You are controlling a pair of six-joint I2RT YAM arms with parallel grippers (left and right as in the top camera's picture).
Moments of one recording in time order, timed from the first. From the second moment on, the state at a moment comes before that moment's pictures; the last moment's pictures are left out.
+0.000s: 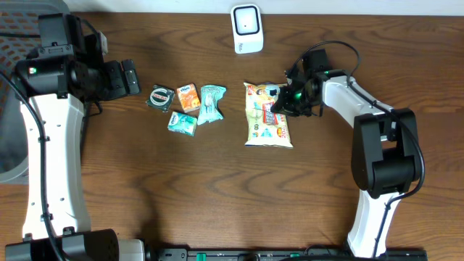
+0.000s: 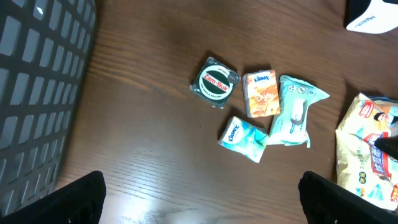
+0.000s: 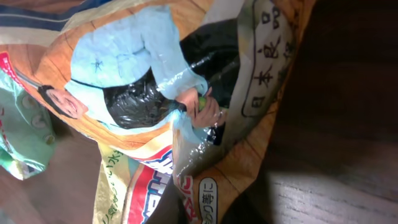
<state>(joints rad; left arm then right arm) 0.14 1.57 1.69 -1.23 0.12 -0.12 0.19 2.13 1.45 -0.65 -0.50 0.33</state>
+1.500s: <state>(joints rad) 0.14 1.57 1.69 -1.23 0.12 -0.12 0.25 2.42 2.03 -0.21 -0.45 0.71</state>
